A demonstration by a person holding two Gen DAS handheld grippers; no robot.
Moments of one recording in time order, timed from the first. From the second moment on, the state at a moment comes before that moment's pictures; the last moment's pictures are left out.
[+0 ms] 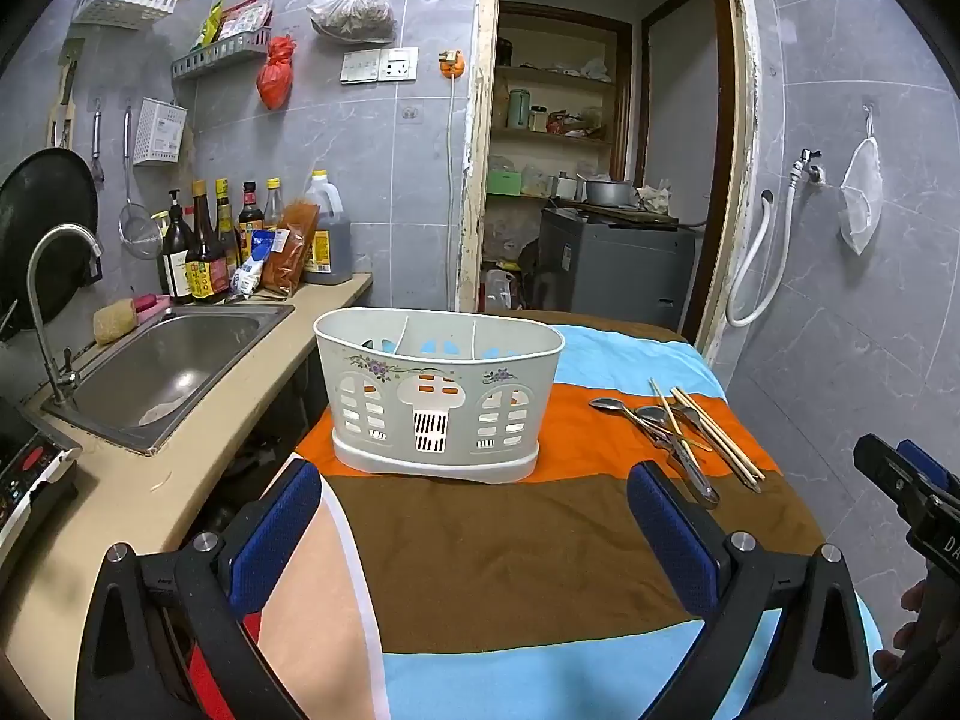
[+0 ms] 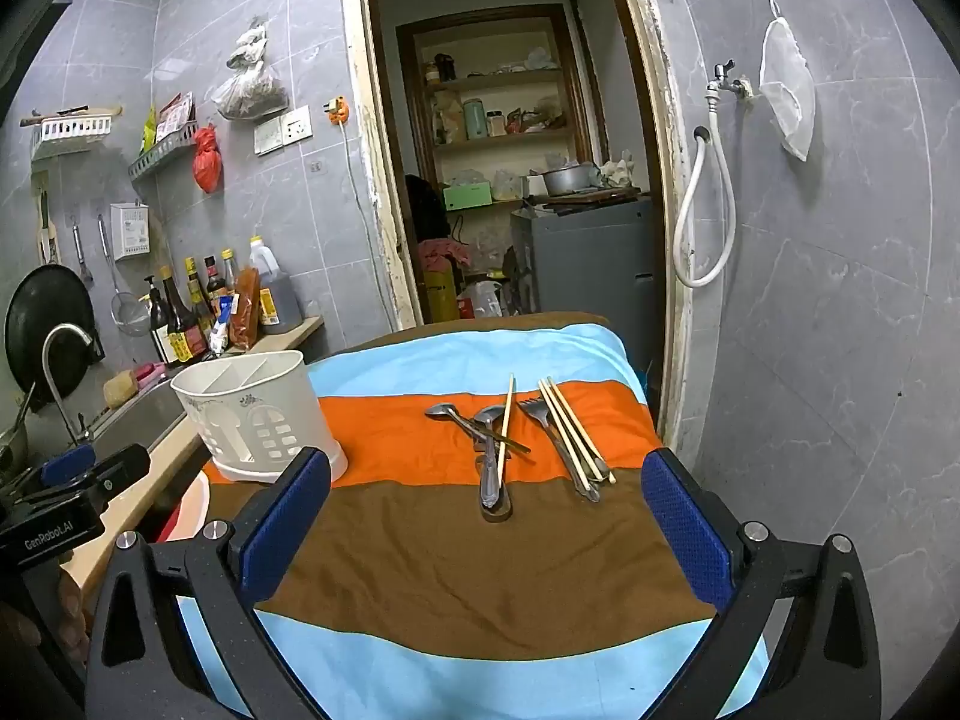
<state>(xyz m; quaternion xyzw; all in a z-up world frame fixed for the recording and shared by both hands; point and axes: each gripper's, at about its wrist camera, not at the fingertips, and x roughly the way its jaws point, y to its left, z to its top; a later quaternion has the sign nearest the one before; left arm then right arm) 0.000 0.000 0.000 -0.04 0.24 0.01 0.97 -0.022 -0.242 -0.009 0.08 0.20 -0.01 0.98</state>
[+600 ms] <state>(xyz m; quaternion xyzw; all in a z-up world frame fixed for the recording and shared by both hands) 0.000 0.000 0.000 -0.04 0.24 0.01 0.97 -0.025 -0.245 -0.008 0.09 0.20 -0.01 0.98</state>
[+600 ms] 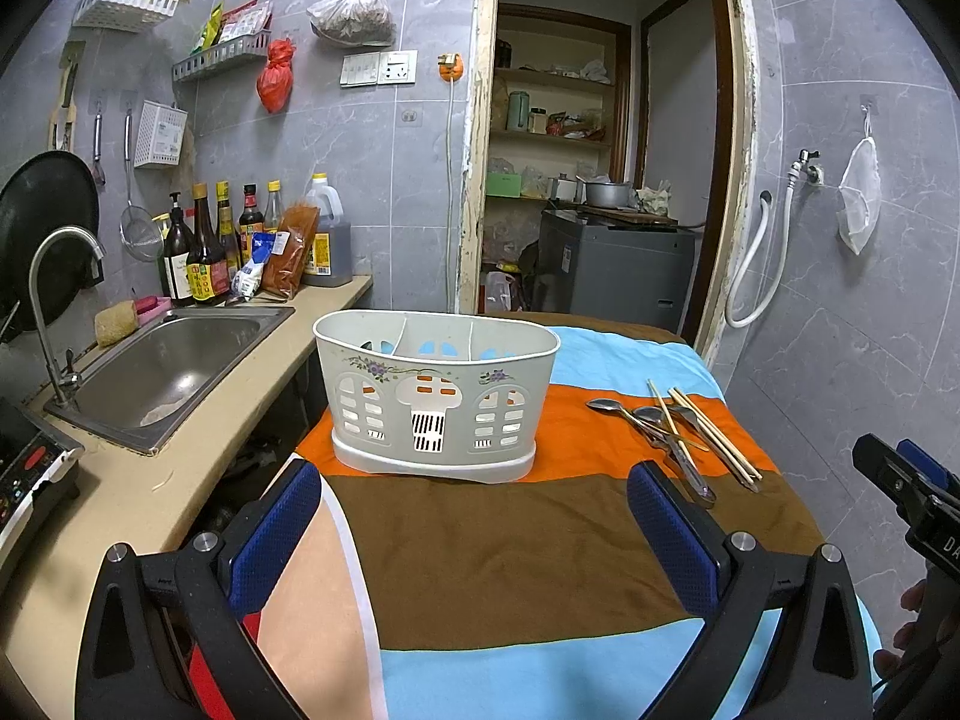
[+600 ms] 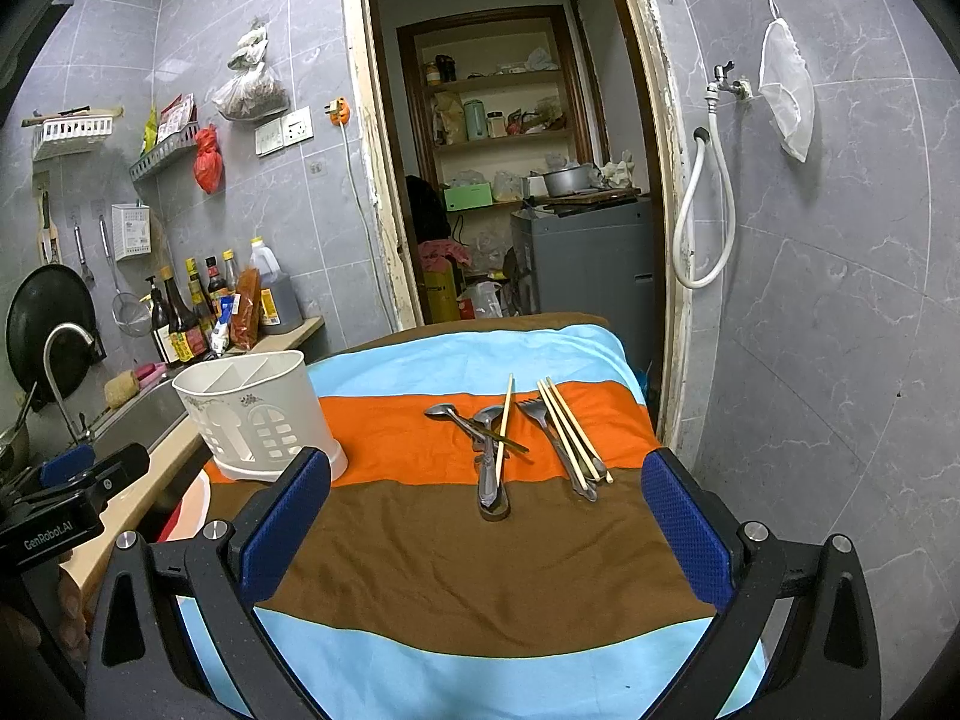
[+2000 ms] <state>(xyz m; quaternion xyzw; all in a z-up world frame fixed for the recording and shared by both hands) 0.000 0.000 0.000 -0.03 0.24 0.01 0.97 -0.031 -0.249 -0.005 0.09 0.20 -0.01 0.98</state>
